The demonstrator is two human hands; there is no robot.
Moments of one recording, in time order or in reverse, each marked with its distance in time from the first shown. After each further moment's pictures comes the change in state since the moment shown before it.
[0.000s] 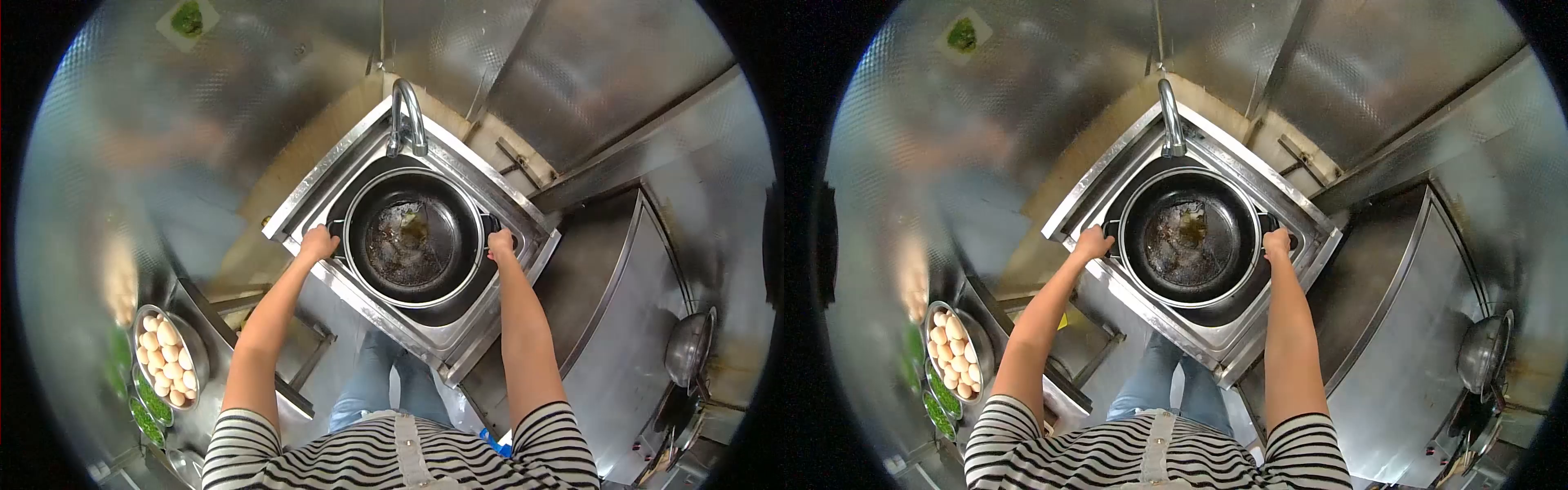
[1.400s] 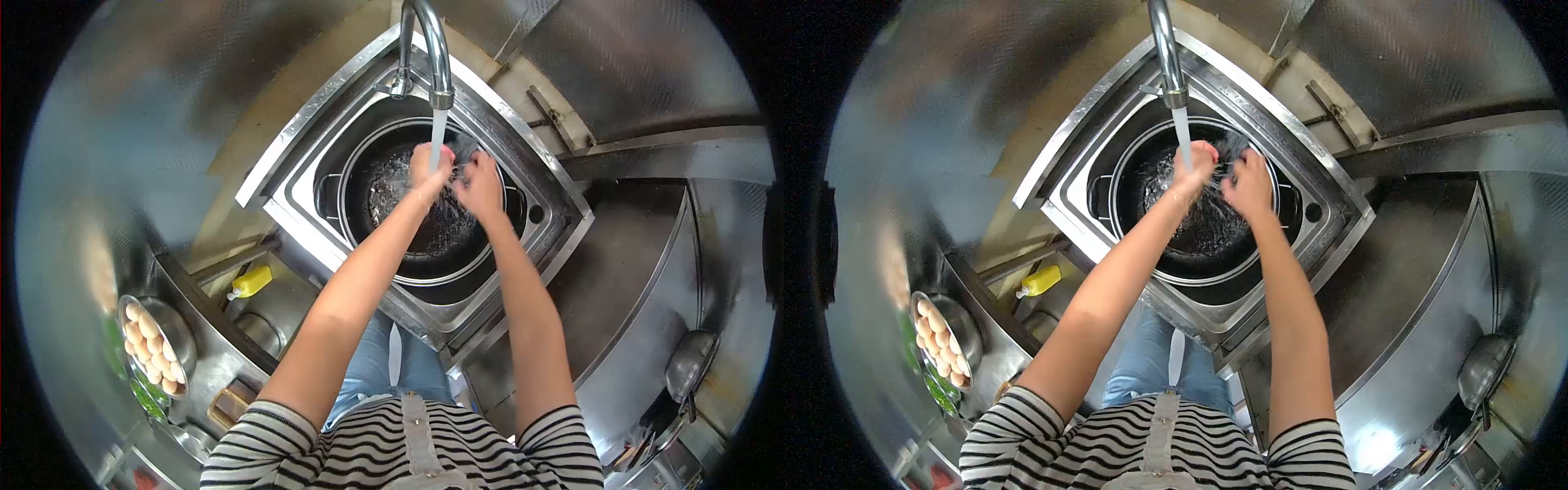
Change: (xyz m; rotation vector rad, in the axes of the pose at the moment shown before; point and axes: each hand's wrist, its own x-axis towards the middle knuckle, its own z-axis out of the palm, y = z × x) left_hand 0.050 0.203 0.085 -0.928 0.108 0.051; right_hand -0.031 -0.054 0.055 -0.412 0.007 -1.147
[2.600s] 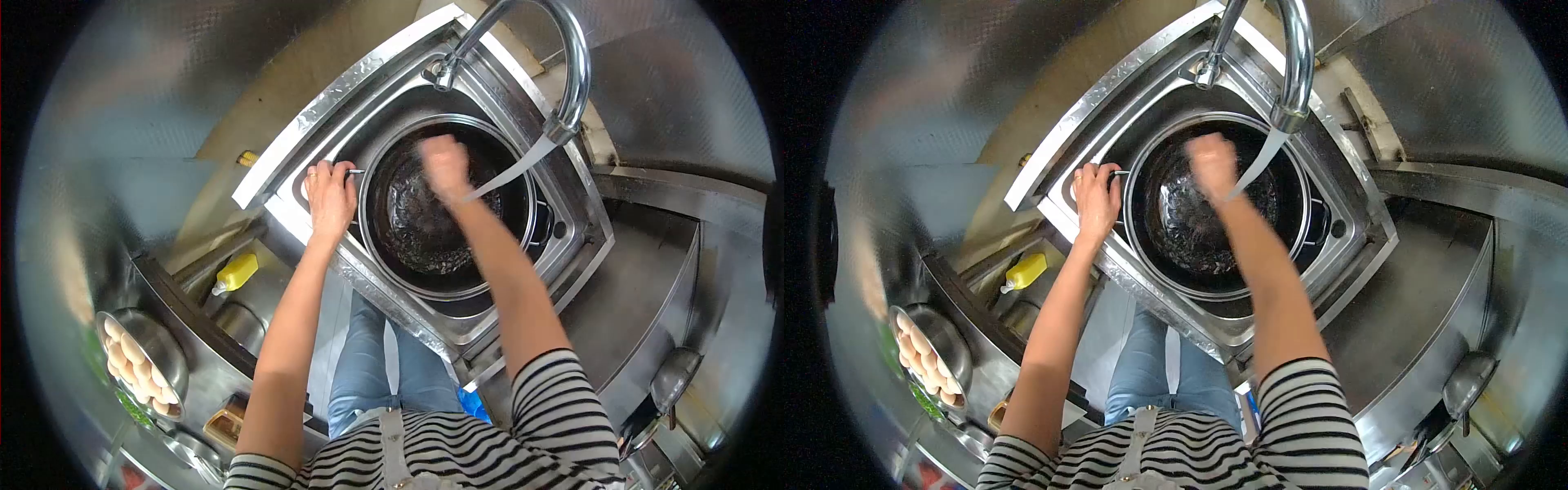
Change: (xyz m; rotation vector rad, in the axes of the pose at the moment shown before) left_hand -0.026 -0.079 -0.185 0.795 0.295 0.380; right_hand 0.067 -0.062 0.112 -0.452 -0.208 -0.213
